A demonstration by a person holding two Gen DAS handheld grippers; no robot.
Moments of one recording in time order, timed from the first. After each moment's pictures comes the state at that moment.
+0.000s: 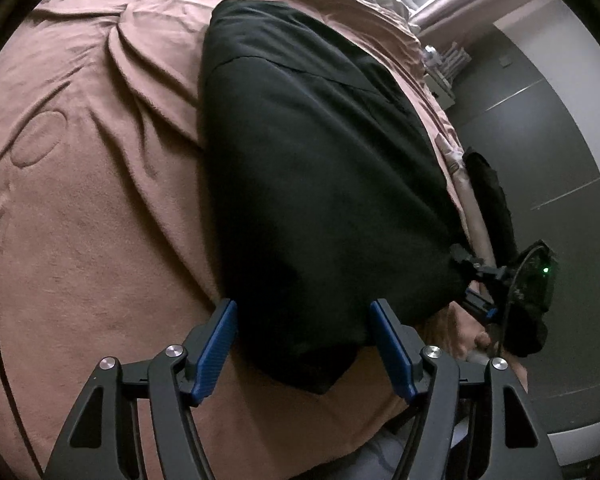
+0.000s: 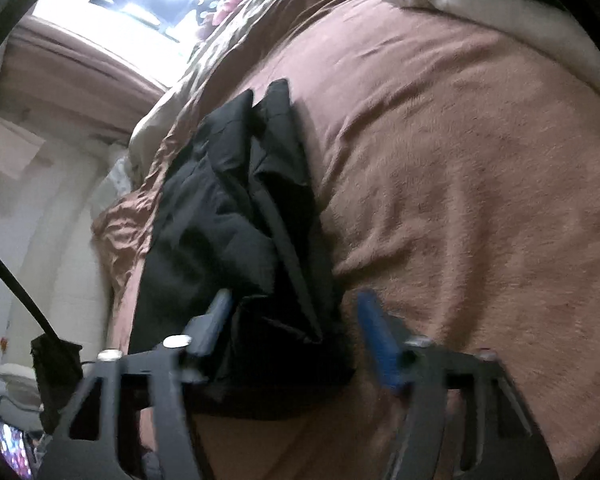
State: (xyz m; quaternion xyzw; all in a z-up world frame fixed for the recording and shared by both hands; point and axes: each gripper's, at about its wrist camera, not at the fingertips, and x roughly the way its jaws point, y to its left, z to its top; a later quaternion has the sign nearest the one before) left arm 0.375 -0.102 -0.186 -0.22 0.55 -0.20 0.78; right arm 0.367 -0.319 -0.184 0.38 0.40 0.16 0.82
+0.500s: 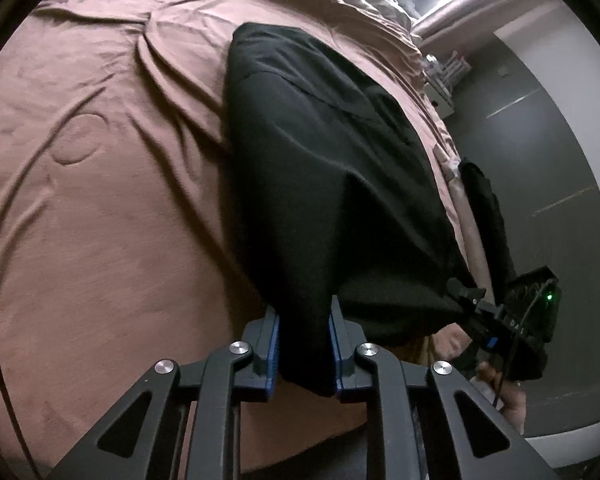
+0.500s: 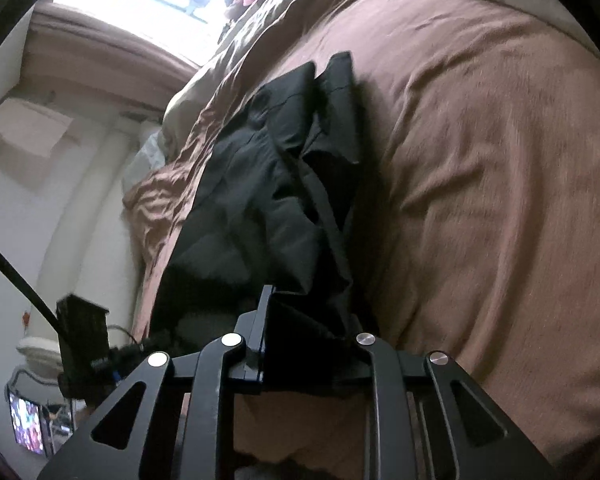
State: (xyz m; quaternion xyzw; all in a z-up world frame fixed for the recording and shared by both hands) left arm 0.353 -0.059 -0.161 -0.22 0.55 -0.19 0.78; right arm 0.330 -0.288 -0.164 0.38 0.41 0.21 0.80
